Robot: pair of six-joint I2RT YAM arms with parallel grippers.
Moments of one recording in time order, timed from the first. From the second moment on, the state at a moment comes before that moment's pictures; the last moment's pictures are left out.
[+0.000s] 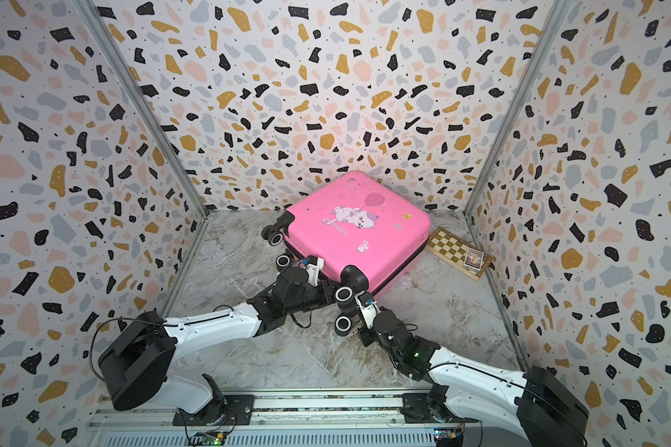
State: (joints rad) left arm -0.82 1.48 0.79 0.28 0.22 -0.99; right arm 0.96 0.97 0.31 0.21 0.27 0.13
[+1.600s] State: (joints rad) left arm 0.00 1.80 1.03 0.50 0.71 -1.21; right arm 0.94 0.97 0.27 0.30 0.20 0.22
